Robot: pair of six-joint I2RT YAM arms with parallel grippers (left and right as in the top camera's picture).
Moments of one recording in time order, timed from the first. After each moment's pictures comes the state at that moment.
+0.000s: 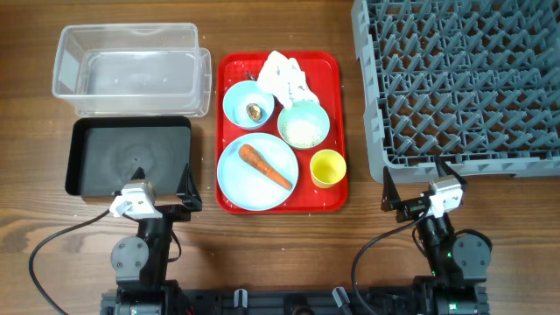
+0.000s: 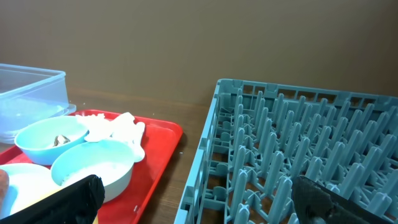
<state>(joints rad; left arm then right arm) 0.02 0.01 0.01 -0.07 0.05 -0.27 -0.01 0.02 0.03 -0.02 -0.22 -0.06</state>
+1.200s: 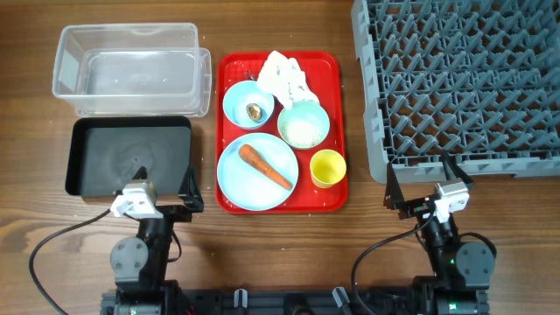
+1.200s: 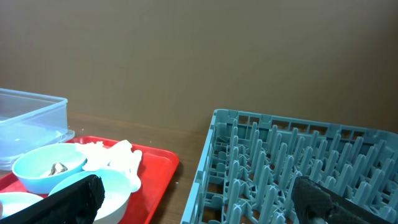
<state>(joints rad) 0.02 0.01 0.02 -0.07 0.08 -0.27 -0.01 0.02 0.03 0.10 -0.22 -0.06</state>
